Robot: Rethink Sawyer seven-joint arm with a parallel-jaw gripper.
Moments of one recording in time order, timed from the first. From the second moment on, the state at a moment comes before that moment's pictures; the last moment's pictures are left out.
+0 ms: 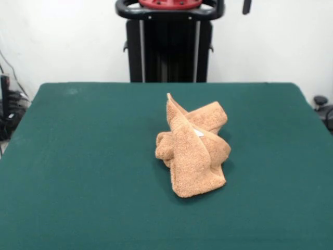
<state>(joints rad) 0.00 -1.19 -0.07 2.14 0.00 0.57 1.57</state>
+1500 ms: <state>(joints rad) -0.05 -0.81 -0.19 1.85 -0.09 0.40 1.57</state>
